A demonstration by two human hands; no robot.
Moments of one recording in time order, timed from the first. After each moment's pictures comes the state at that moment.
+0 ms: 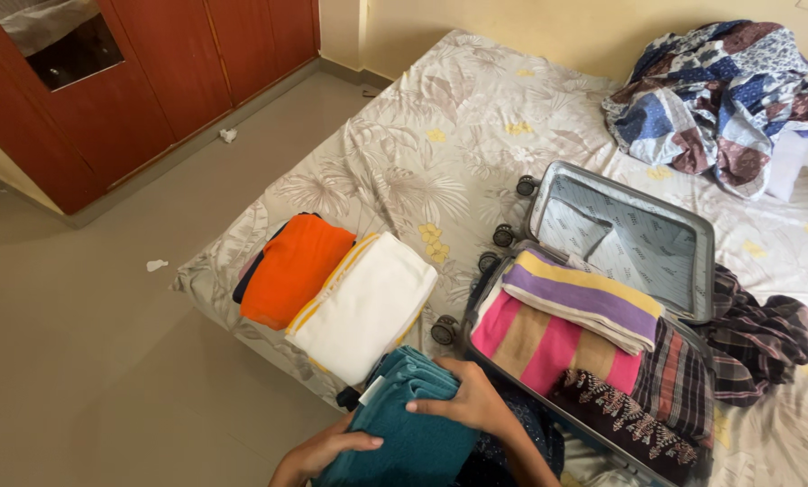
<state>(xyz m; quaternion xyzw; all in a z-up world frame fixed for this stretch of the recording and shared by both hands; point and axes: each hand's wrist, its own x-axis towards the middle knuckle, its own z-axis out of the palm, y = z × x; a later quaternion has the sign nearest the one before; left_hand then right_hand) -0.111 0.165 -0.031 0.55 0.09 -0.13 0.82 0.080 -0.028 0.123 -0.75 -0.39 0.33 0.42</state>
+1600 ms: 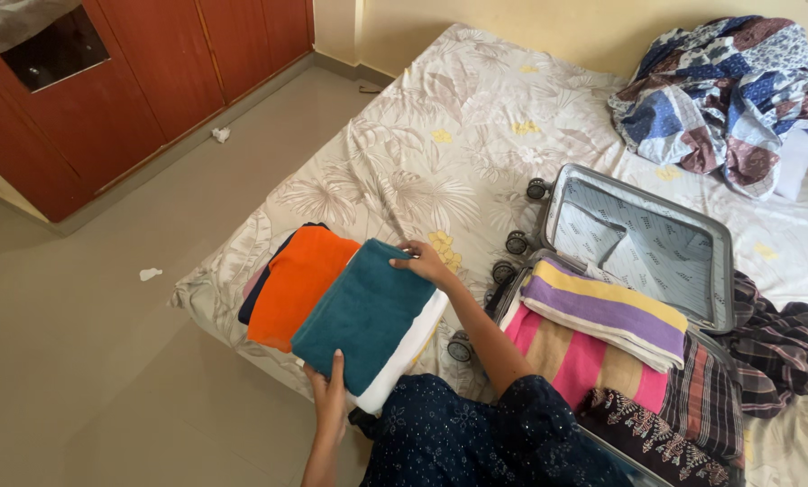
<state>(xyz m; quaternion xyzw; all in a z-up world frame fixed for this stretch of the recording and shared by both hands) -0.023 0.228 -0.073 0.43 0.40 0.33 0.73 0.330 0.236 -0.059 -0.79 -0.31 0.30 0.43</state>
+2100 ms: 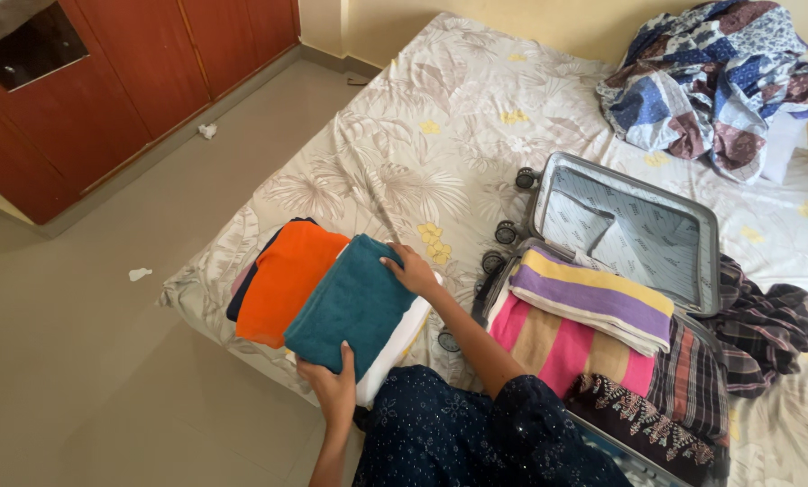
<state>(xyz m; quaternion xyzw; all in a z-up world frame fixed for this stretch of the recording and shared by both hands) -0.003 0.206 -0.078 0.61 0.47 0.38 0.51 0.303 0.216 -0.091 -0.83 -0.44 0.08 0.34</state>
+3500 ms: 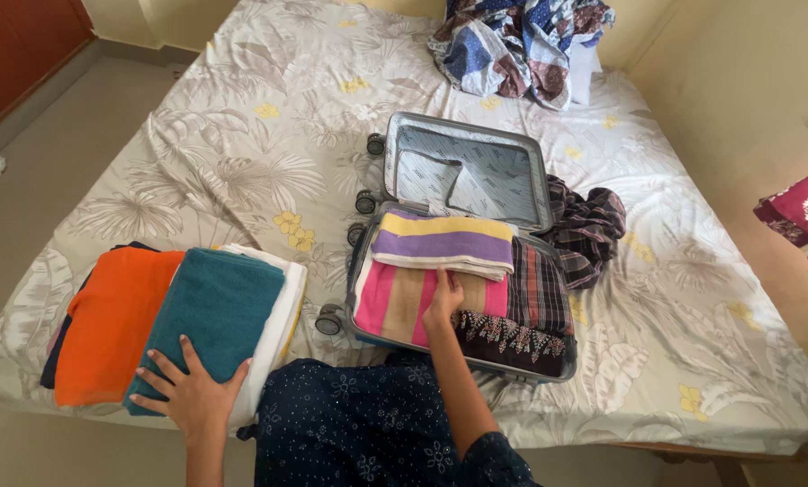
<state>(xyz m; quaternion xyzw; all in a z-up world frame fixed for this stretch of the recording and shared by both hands) 0.021 0.253 -0.147 0.89 0.37 0.24 0.12 0.341 -0.107 -0.117 -0.50 0.25 -0.12 0.82</state>
